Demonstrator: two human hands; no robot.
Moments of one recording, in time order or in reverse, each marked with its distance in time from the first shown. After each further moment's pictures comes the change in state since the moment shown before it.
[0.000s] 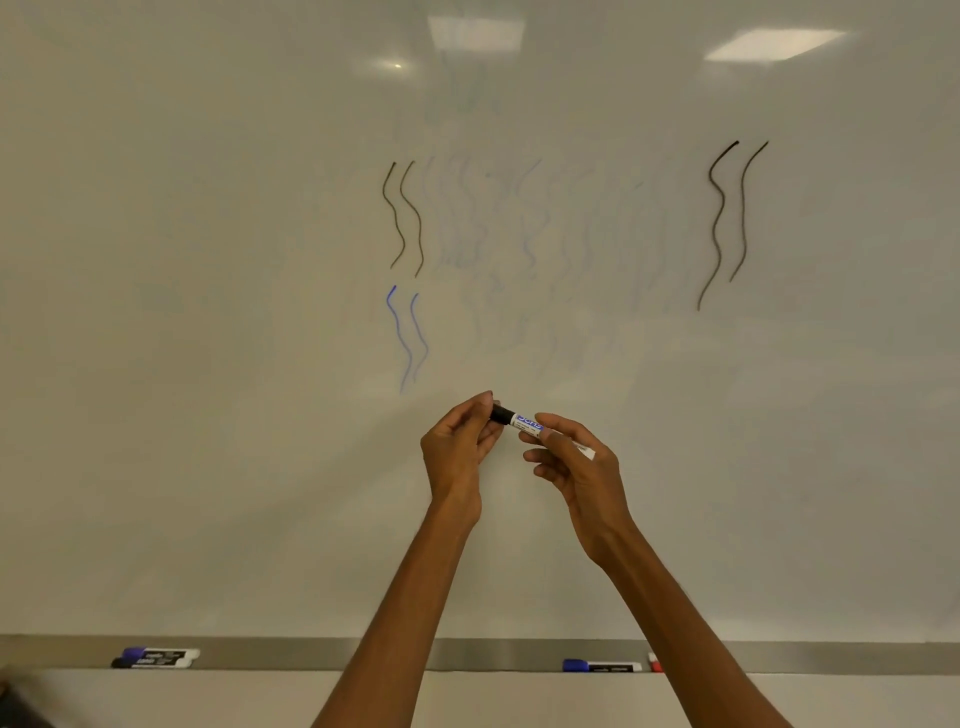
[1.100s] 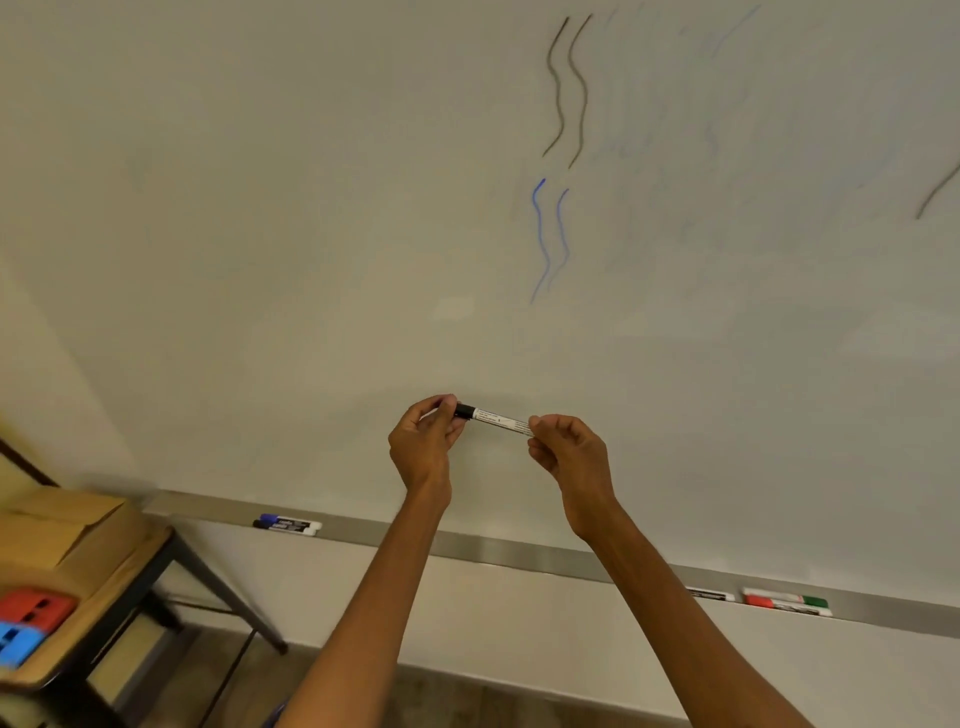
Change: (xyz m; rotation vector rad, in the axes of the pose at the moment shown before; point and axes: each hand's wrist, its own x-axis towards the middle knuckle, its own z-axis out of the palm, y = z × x) left_hand 0.009 0.005 -0.208 0.126 0.371 0.038; right_hand -0.040 0.126 0.110 0.033 0.030 0.297
